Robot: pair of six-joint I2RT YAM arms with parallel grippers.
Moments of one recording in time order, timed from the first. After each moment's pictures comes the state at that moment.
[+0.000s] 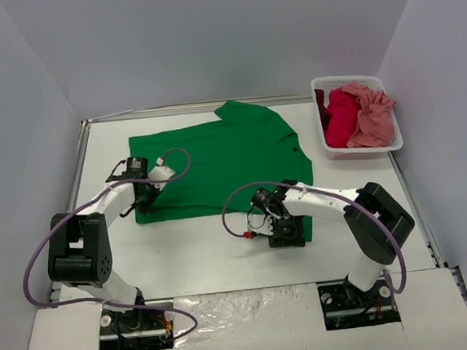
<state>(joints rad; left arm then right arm) -0.12 1.60 0.97 -0.52 -0.03 0.58 0.78 1.64 0.93 -0.95 0.08 -0.70</state>
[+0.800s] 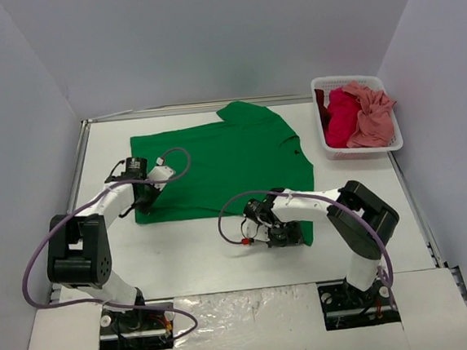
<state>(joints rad) -0.11 1.59 0.97 -0.51 0.01 0.58 0.86 1.75 0.93 -0.94 0.19 -0.57</state>
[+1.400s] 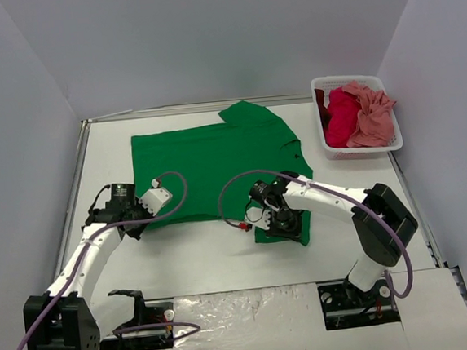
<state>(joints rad) -0.11 1.13 0.73 -0.67 0.07 0.67 0.80 1.63 1.03 -1.09 -0.02 -0.57</state>
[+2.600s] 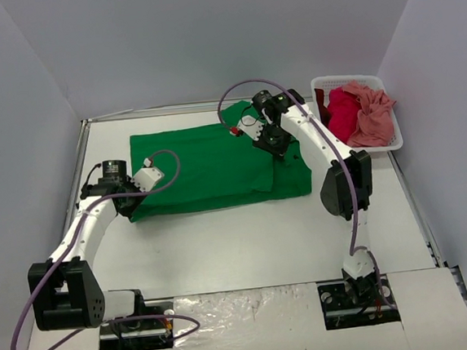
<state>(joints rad) -0.03 1.29 0.93 -0.68 0.06 0.75 0.44 2.12 2.05 -1.31 0.01 -0.68</state>
